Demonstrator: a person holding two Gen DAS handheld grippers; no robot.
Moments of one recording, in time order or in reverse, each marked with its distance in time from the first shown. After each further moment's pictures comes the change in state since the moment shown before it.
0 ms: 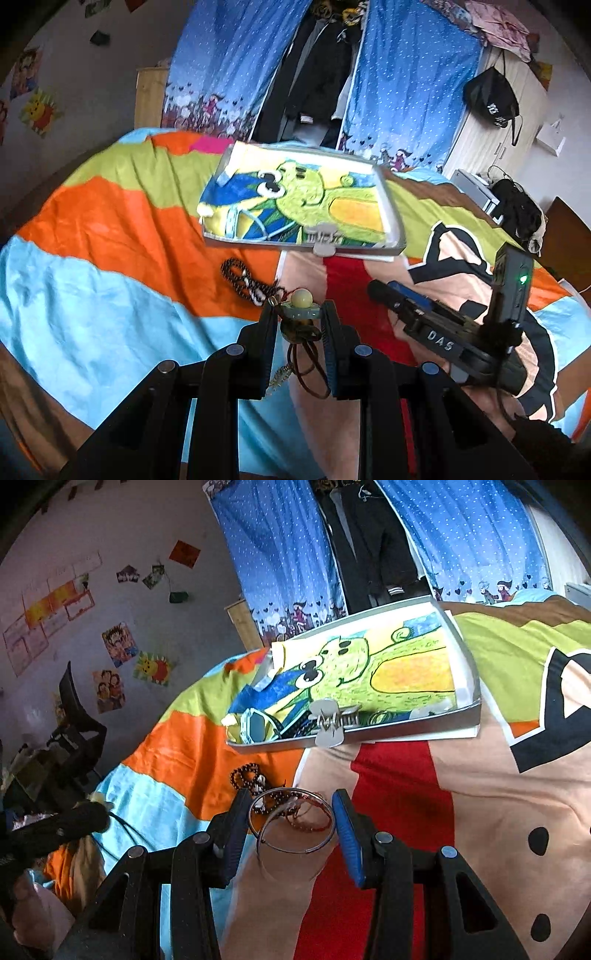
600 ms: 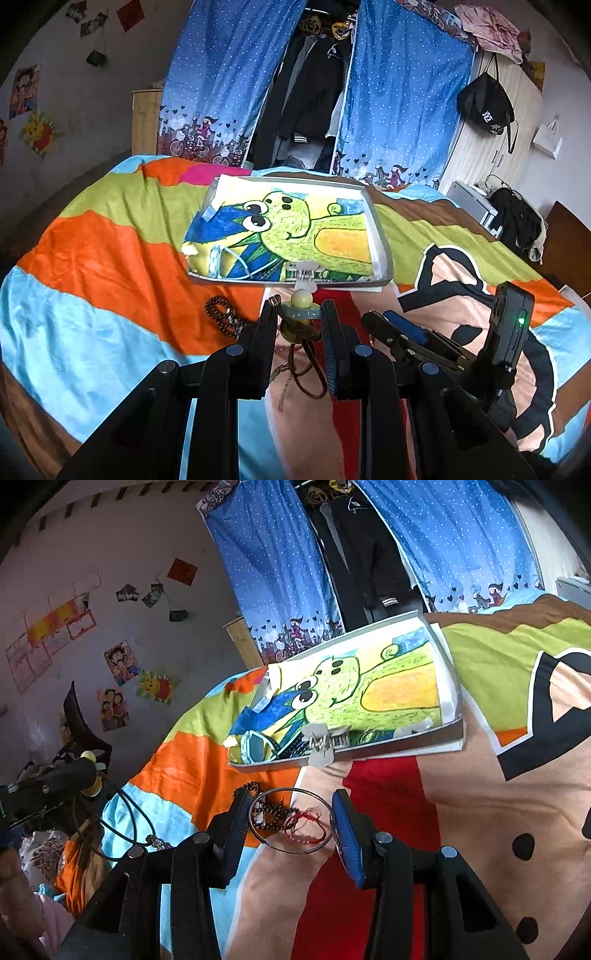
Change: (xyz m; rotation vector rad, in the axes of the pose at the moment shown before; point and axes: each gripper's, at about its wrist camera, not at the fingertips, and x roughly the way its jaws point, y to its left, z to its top) left arm 0.007 -0.027 0.035 0.022 -0.057 0.003; right arm -0.021 -0.011 0.008 0.031 -0.059 0.014
